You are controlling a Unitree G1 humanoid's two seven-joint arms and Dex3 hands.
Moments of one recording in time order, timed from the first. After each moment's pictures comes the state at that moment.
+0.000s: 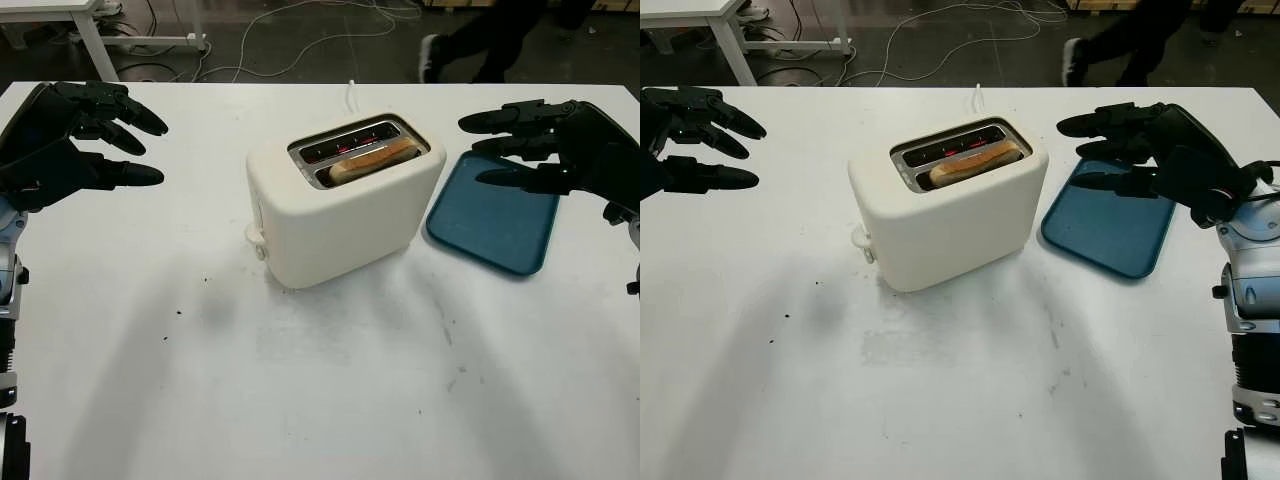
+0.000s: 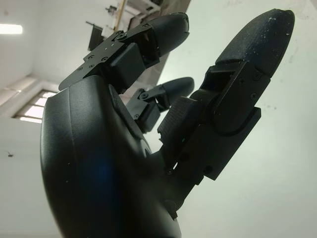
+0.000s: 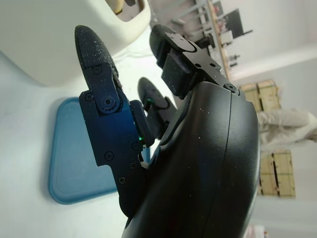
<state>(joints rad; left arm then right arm) -0.51 0.72 0.18 0.19 0.07 -0.12 -0.38 -0.49 -0.72 -0.11 0.08 -0.01 0.10 0.56</state>
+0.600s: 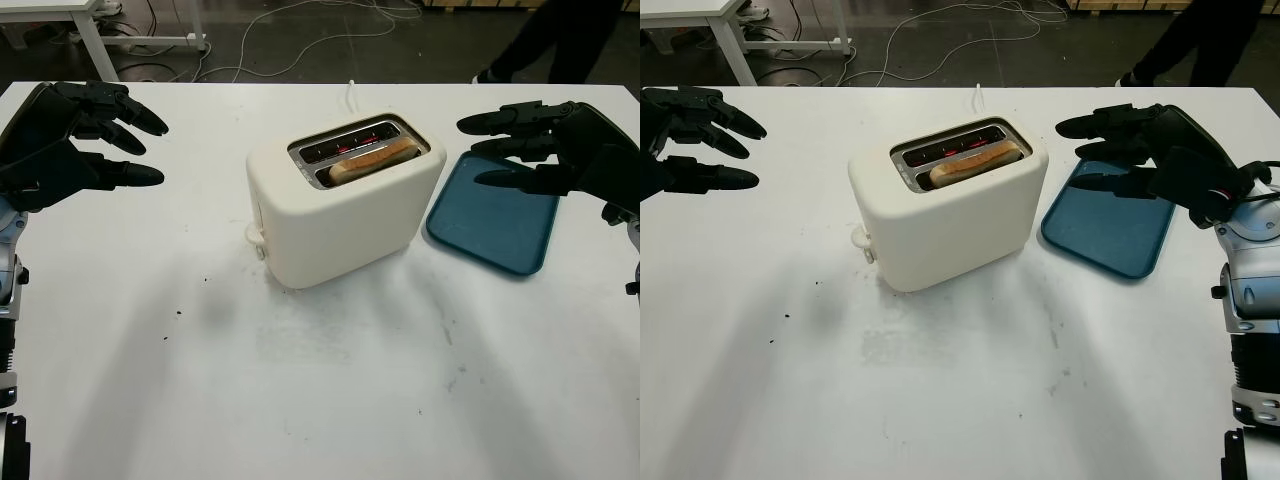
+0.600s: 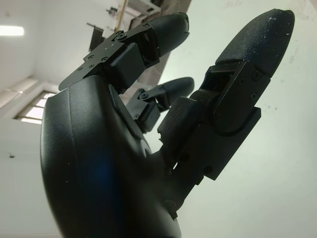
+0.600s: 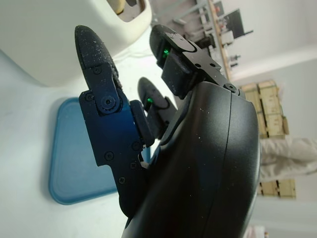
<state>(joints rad) -0.51 0.72 0.18 0.18 0.07 -0.12 -0.38 -0.49 -0.72 -0.11 0.08 -0.01 0.10 0.56</state>
